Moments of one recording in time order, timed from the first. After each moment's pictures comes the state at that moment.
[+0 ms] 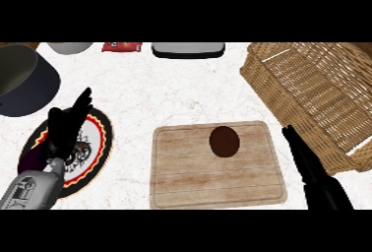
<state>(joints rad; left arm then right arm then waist) -0.20 0.37 -0.12 -1.36 0.08 0.13 0.19 0.10 -0.44 0.53 -2.21 0.69 -0.20 0.77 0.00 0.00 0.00</state>
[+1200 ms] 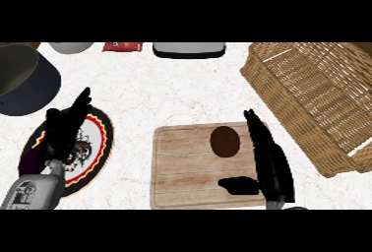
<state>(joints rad) -0.18 0.28 -0.01 -1.44 -0.04 0.05 0.24 -0.03 -0.12 0.43 -1.72 0.77 -0.23 0.49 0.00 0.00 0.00</state>
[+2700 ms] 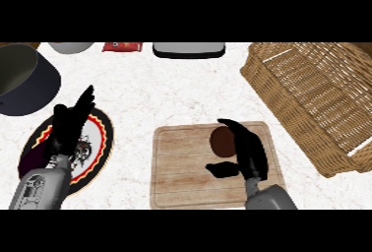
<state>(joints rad) -0.22 0.20 0.07 -1.38 -0.13 -0.01 0.22 -0.17 -0.01 0.36 -1.37 0.78 -0.27 0.35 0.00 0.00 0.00</state>
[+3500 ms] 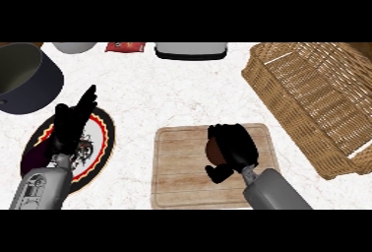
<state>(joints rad) -0.22 0.19 0.07 -1.39 -0.13 -0.03 0.23 -0.35 -0.15 0.57 -1.28 1.06 0.05 0.32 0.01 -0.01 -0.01</state>
